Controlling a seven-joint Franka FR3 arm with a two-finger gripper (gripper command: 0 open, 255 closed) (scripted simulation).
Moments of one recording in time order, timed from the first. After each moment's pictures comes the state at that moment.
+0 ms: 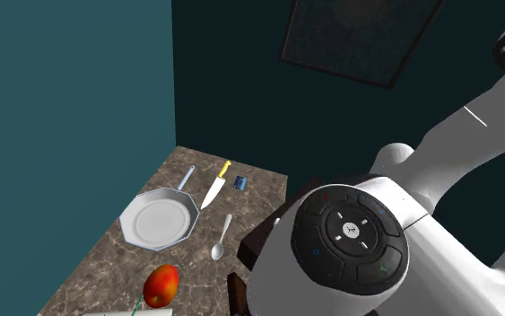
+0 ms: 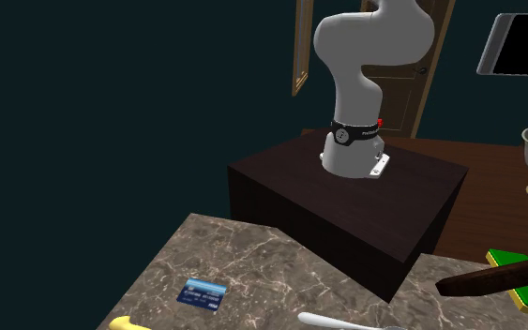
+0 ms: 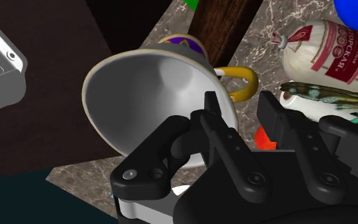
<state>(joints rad) 0.34 -0.32 1.09 -2.40 0.22 2.12 1.58</state>
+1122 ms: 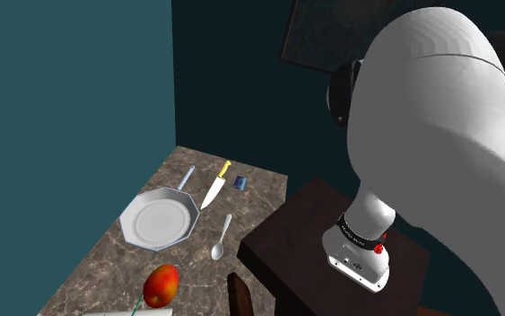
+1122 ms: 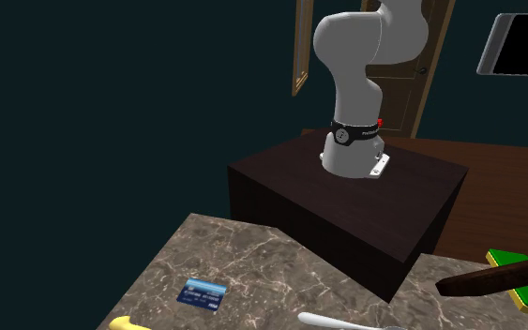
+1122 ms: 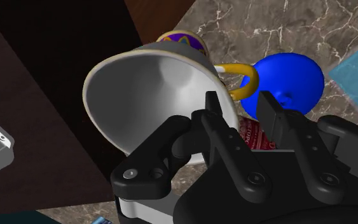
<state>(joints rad) 0.87 0.59 1.03 -1.71 -0.55 1.84 2.37</state>
